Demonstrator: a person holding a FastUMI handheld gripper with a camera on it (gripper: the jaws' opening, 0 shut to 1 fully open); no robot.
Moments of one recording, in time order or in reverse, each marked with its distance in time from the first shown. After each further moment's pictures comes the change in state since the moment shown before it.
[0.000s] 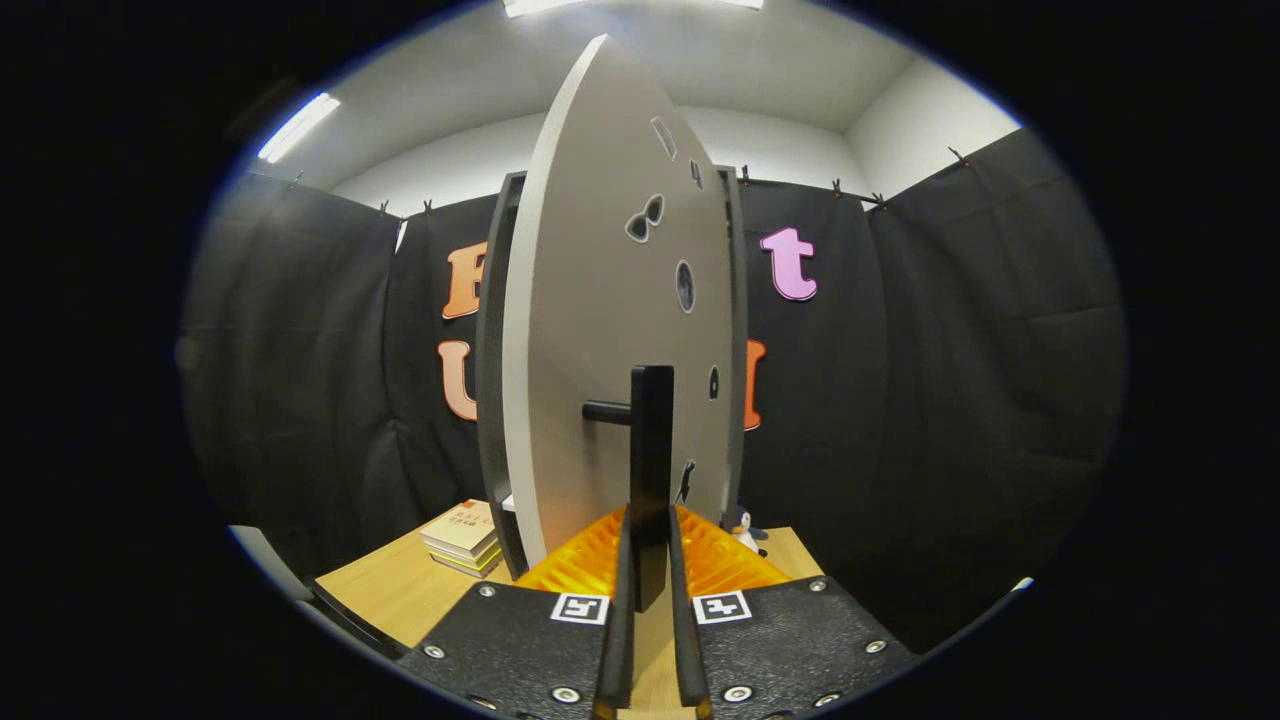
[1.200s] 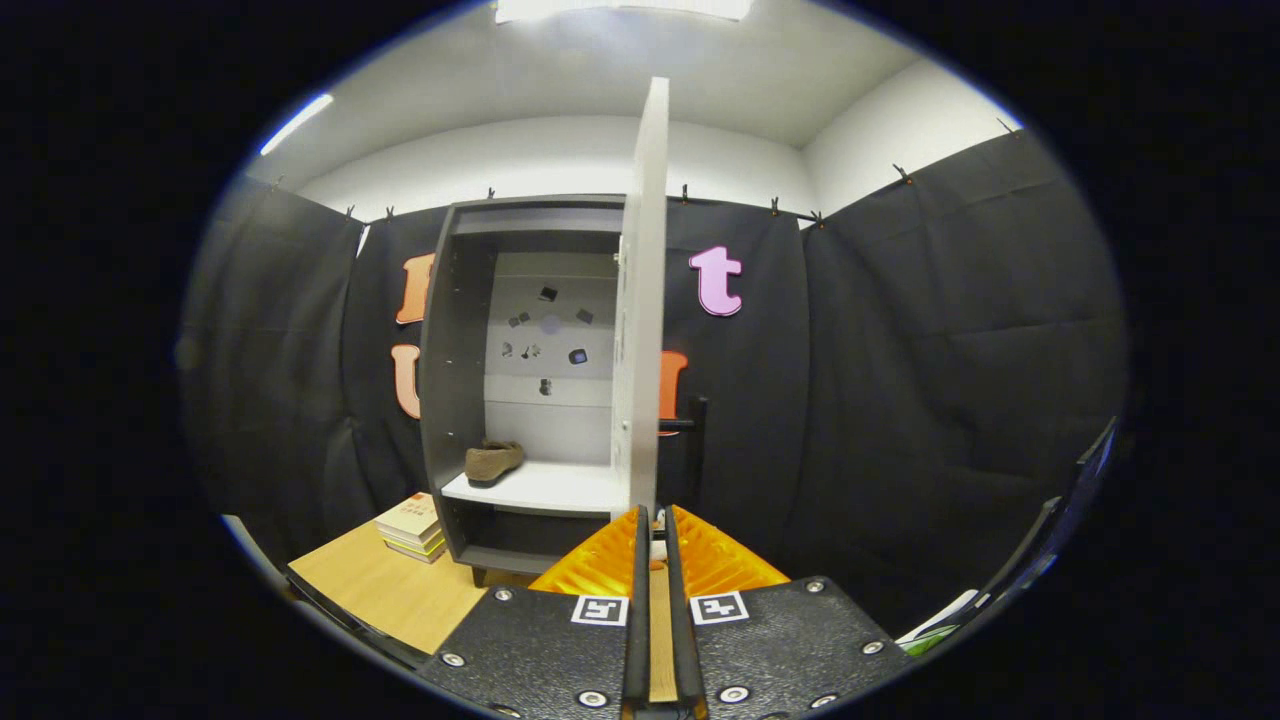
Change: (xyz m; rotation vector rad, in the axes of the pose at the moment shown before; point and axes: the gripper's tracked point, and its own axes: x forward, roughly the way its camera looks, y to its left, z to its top) arm -0.086 -0.080 0.014 -0.027 -0.020 -0.129
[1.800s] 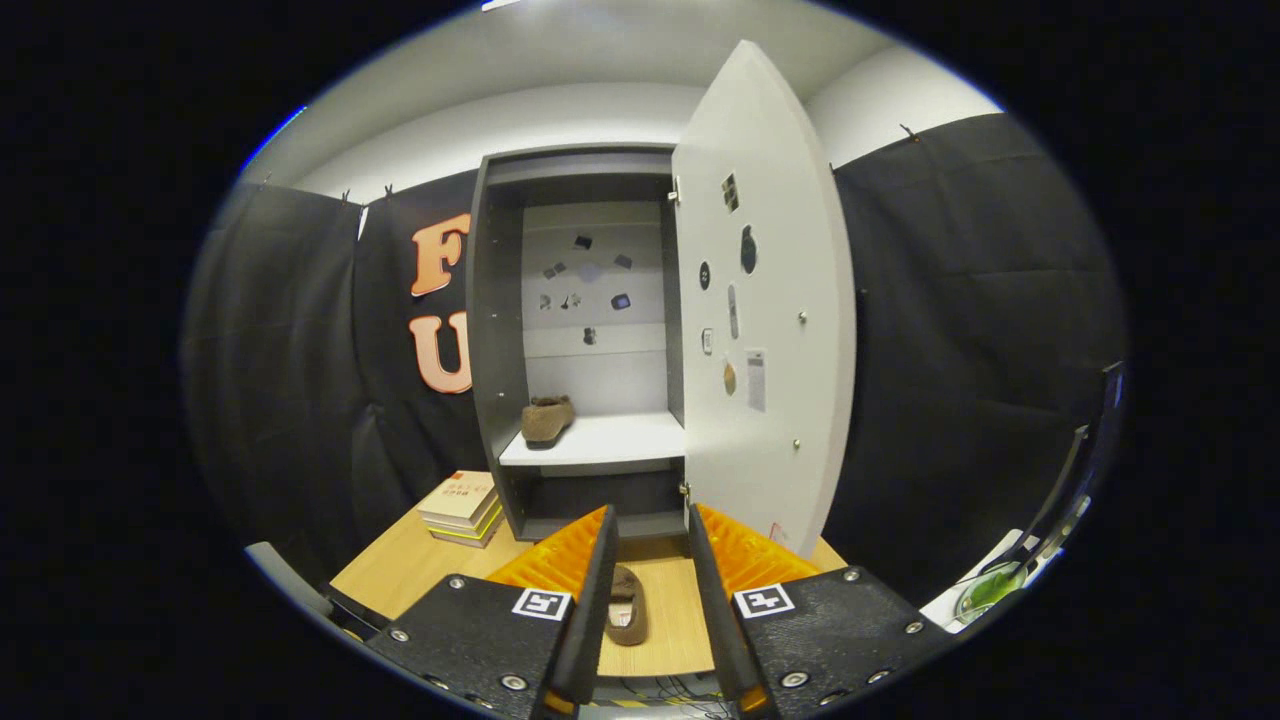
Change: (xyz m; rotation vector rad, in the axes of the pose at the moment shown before) arm -0.009 0.117 -0.067 0.075 0.163 0.016
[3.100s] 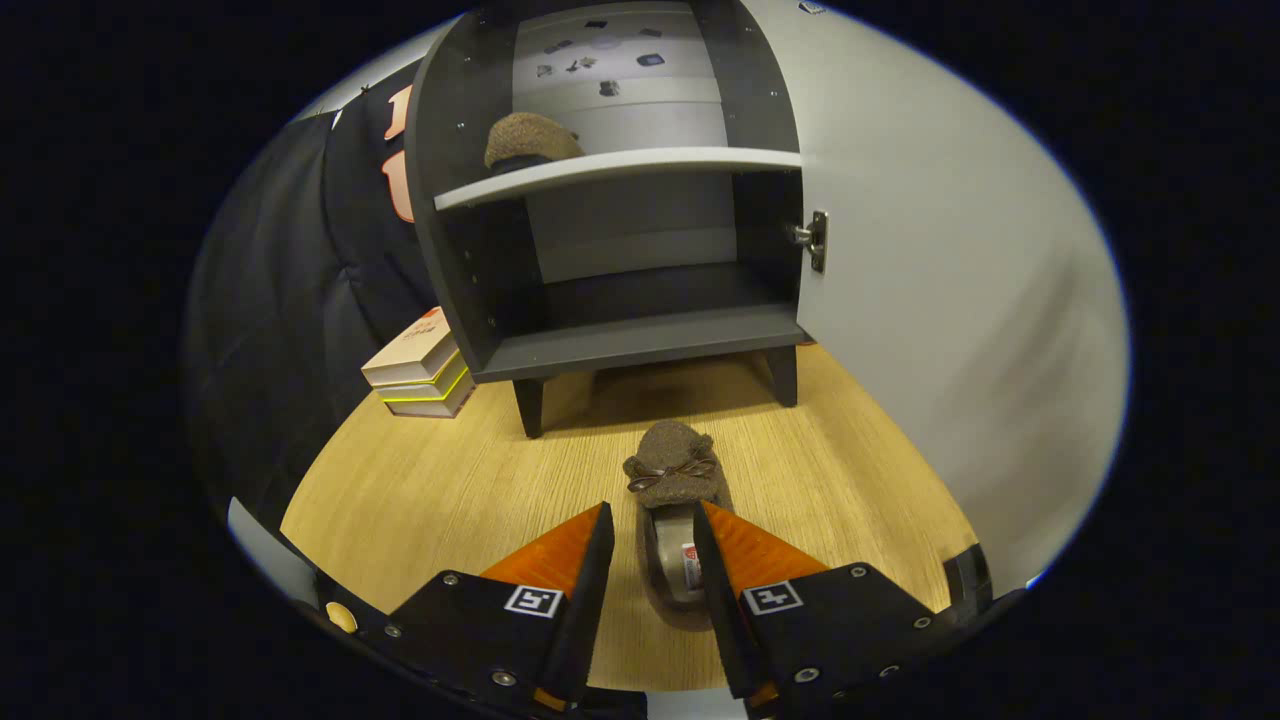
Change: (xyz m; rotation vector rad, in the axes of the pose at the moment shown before) arm 0.202 0.078 -0.296 0.031 0.489 0.097
